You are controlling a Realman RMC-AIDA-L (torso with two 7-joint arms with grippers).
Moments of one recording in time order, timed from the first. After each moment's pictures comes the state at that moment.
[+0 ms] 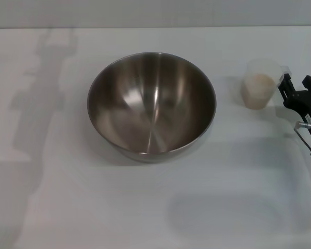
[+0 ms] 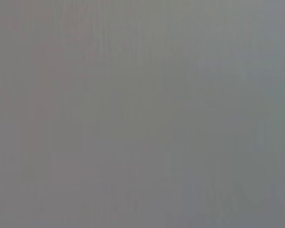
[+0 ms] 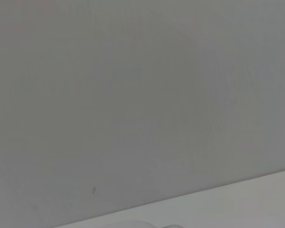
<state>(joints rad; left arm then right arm) -0.49 -2.07 -1.42 -0.61 2.65 0.91 0.12 0.36 2.08 0.62 0.34 -1.90 -0.98 0.14</state>
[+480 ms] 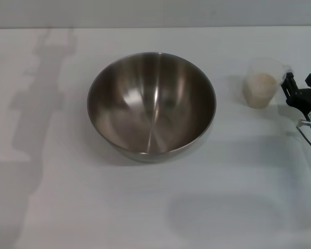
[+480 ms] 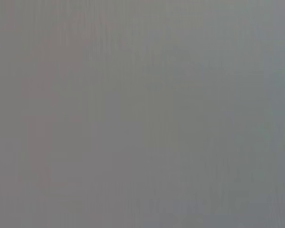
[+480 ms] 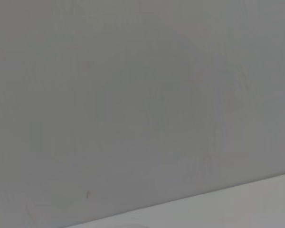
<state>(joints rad) -0.49 -2.07 -1.43 -0.61 2.65 0.91 0.12 0.37 2.08 0.63 0.33 -1.90 -0.98 0.14</state>
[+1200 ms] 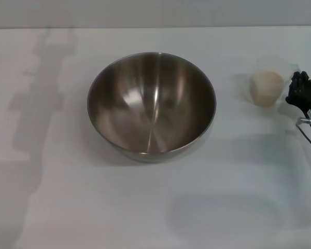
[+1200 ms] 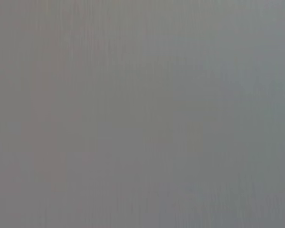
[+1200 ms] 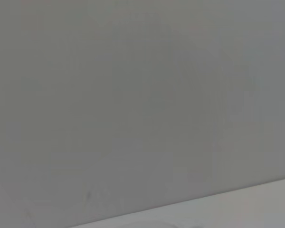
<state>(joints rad) -0.49 -2.07 -1.43 -0.61 2.65 0.94 0.11 0.39 2.08 0.63 0.32 -1.90 -0.97 0.14</state>
